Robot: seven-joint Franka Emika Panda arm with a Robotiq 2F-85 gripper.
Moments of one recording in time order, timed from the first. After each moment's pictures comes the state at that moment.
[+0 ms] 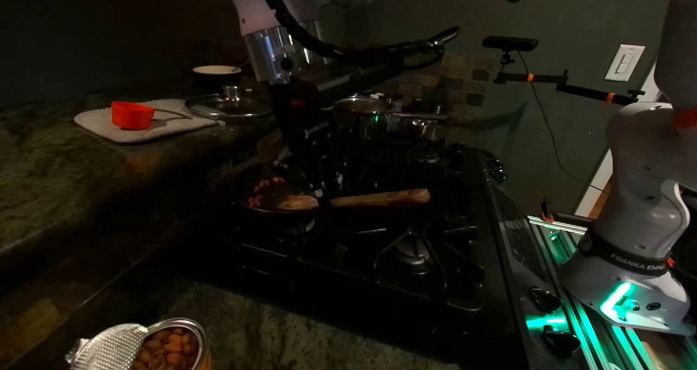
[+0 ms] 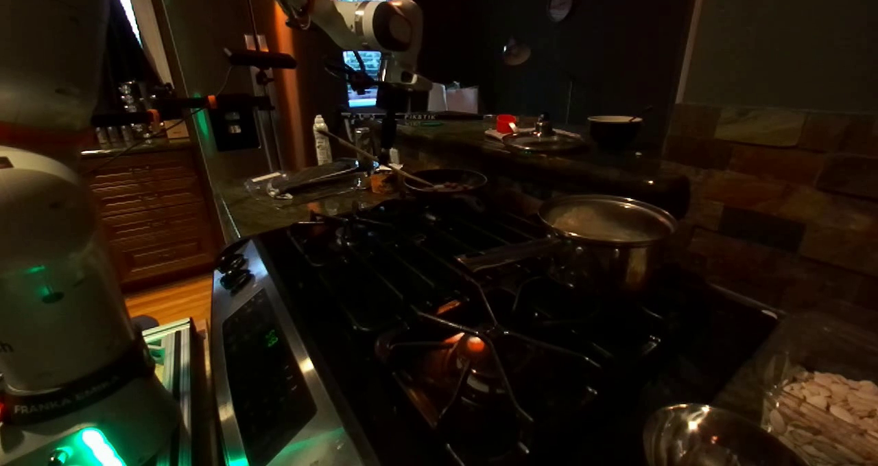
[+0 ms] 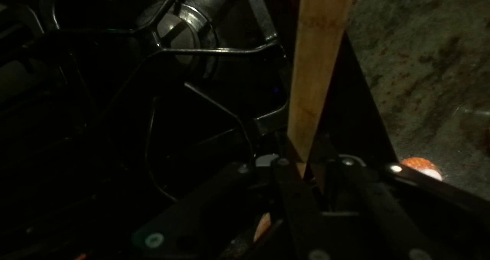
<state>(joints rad) 0.32 0.33 0.14 -1.60 0.01 1.68 0.86</state>
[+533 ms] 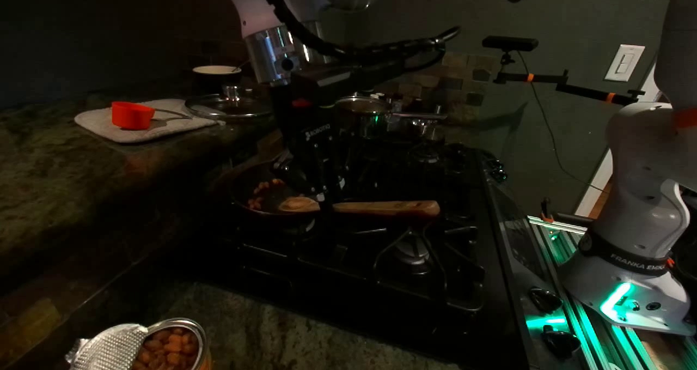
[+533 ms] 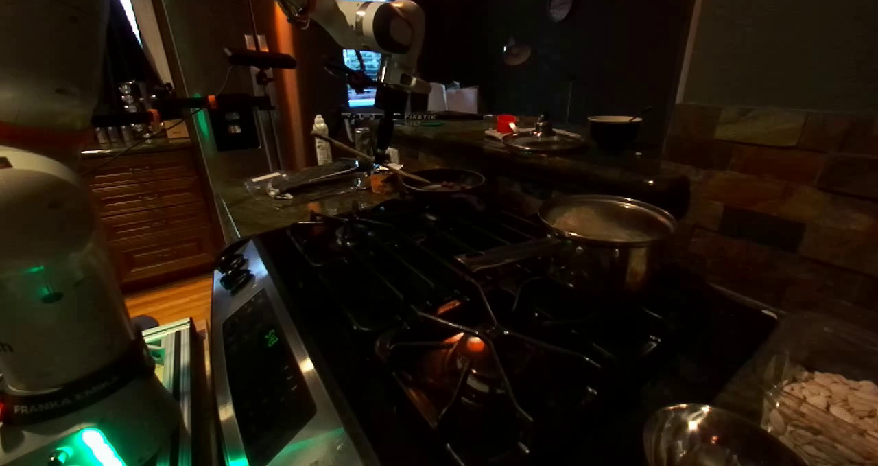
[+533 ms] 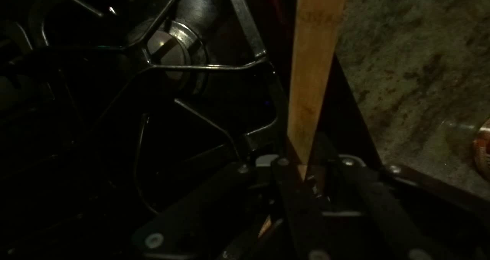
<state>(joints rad) 0.32 0.33 0.14 -1.60 0.06 1.68 0.84</state>
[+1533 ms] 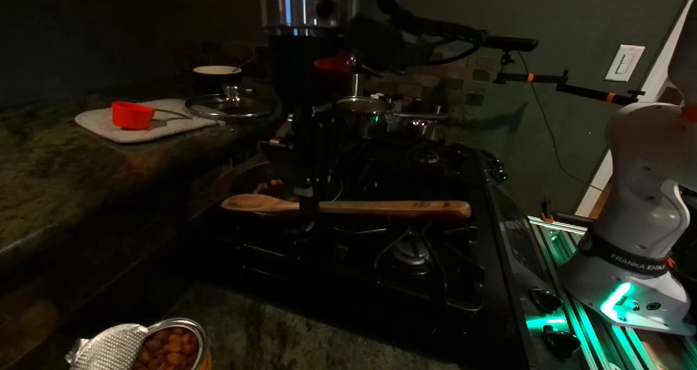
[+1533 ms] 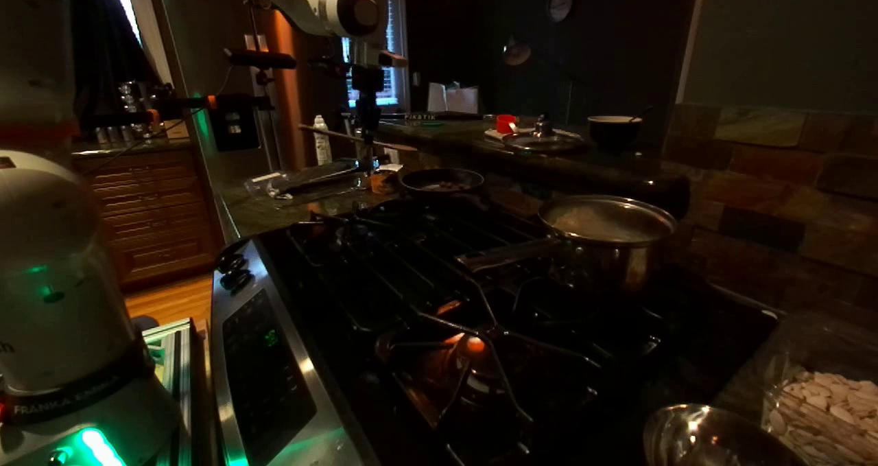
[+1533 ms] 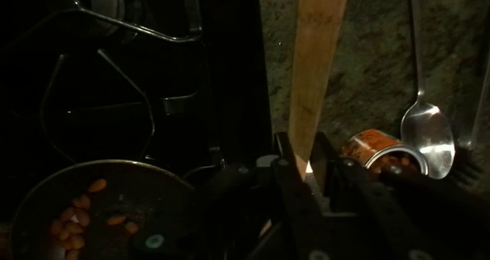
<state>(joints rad) 0.34 0.18 0.22 -1.75 0.05 1.94 0.62</state>
